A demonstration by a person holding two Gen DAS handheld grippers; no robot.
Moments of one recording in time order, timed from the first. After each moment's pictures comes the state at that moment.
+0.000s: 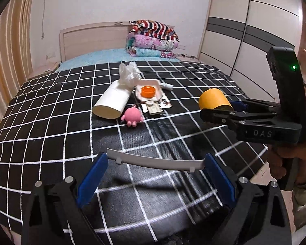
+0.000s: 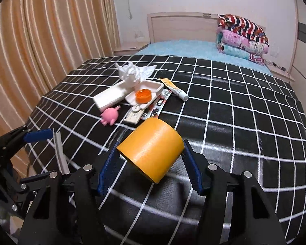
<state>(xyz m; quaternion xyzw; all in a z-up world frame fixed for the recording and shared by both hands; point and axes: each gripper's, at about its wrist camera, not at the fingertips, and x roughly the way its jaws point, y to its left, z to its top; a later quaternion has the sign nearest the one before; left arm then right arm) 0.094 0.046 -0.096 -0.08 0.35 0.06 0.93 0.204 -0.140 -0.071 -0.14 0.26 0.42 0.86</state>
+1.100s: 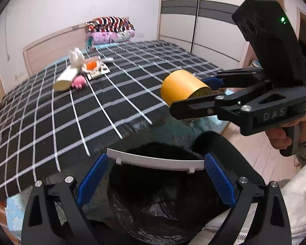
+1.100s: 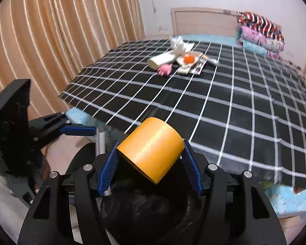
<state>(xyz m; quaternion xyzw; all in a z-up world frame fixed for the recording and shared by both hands) 0.014 -0.044 -0.129 0.00 0.39 -0.06 0.92 0.092 -0.199 -0.115 -0.15 0.29 0.48 0.81</state>
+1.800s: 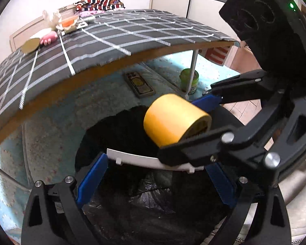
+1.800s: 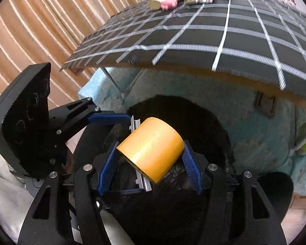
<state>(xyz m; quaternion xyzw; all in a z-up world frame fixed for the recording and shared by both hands) 0.035 -0.060 -0.218 -0.01 0.45 -0.10 0.89 0.101 -0.191 -0.209 -0.13 0.41 0.51 0.74</state>
